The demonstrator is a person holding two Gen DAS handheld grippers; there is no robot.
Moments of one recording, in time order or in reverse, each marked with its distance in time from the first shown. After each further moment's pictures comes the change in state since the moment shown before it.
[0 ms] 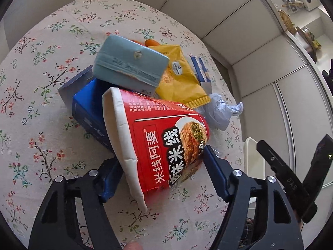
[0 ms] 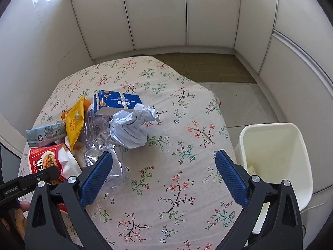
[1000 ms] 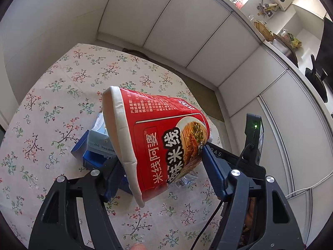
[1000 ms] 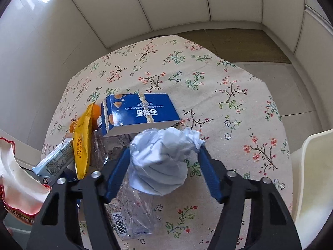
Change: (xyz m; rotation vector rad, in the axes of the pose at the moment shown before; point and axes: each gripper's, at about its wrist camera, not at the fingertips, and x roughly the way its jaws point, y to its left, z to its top) left arm -0.069 -0.040 0.024 0.127 -0.201 -0.010; right arm 0.088 0.029 0.047 0.059 0.150 0.209
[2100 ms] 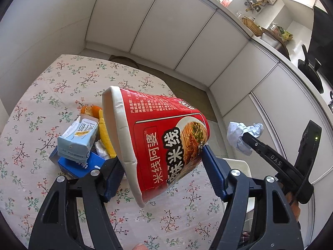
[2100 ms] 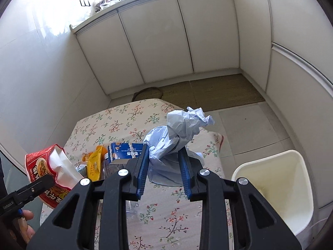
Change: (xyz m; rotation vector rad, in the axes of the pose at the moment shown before) left arm 0.012 -0.054 -0.003 0.066 -0.028 -0.022; right arm -0.155 -0.050 -0.010 -0.001 -0.350 -0.053
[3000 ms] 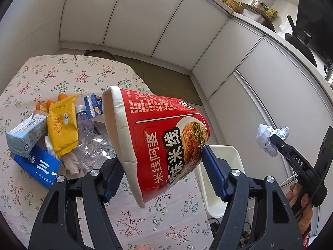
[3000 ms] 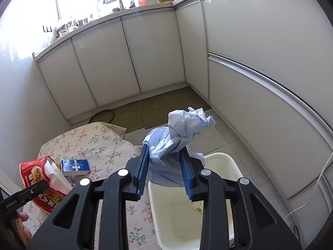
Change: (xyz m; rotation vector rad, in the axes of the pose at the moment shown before) left arm 0.058 -0.079 -0.022 0.110 0.076 -0.057; right arm -0.083 -0.121 -0.011 0.123 -0.125 -0.260
